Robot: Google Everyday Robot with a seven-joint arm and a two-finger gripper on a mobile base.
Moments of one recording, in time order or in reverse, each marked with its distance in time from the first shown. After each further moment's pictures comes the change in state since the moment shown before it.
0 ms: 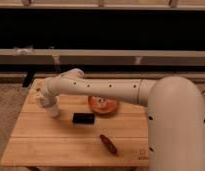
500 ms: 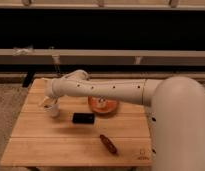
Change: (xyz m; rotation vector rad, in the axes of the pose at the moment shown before) arm 0.017 0.001 -0.013 0.025 0.033 0.024
